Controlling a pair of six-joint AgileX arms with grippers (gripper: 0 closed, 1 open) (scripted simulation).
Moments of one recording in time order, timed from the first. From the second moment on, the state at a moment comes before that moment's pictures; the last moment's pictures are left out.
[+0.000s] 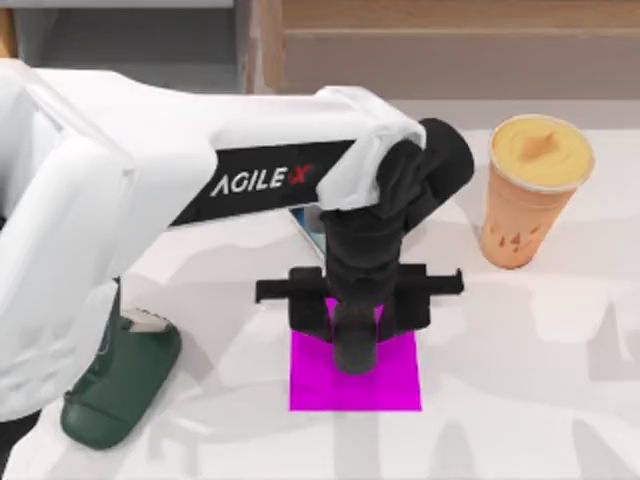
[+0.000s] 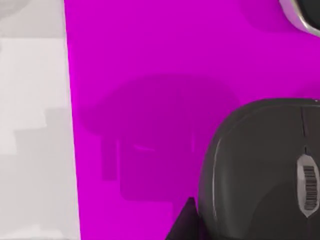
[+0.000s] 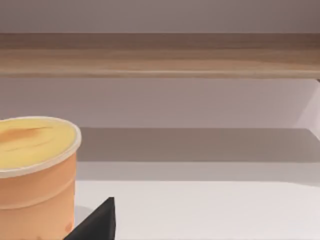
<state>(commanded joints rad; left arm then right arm) -0.82 2.20 1.63 -1.01 0.00 -0.82 0.00 0.00 0.00 0.00 0.00 0.00</state>
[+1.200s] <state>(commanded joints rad) -0.82 2.20 1.67 -1.03 0.00 -0.83 0.00 0.00 0.00 0.00 0.00 0.00</state>
